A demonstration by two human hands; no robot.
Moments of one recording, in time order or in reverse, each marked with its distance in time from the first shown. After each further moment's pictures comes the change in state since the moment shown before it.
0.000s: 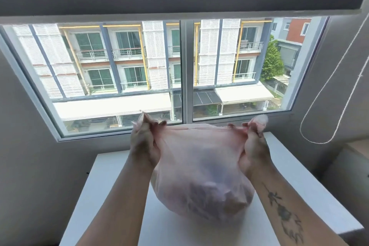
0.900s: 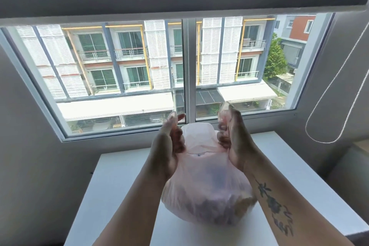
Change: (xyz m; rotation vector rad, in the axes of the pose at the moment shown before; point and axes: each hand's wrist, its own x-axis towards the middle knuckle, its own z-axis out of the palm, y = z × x) left_hand -0.035 -0.018 0.014 0.305 -0.242 -0.159; right_hand -0.006 0.003 0.039 -0.429 -0.243 0.130
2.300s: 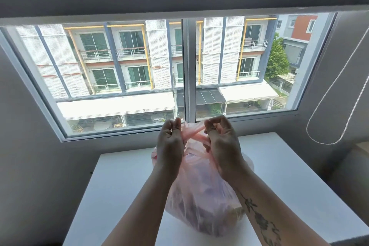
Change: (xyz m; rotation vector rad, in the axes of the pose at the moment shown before) left_hand 0.005 -0.022 0.009 0.367 0.195 0.334; right_hand -0.015 0.026 0.015 -0.063 -0.042 -0.272
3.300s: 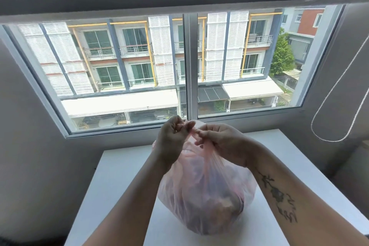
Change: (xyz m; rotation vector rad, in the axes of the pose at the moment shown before) left_hand 0.015 -0.002 -0.015 0.175 -0.251 0.093; right_hand 0.025 -0.011 -0.026 -0.063 -0.591 0.355
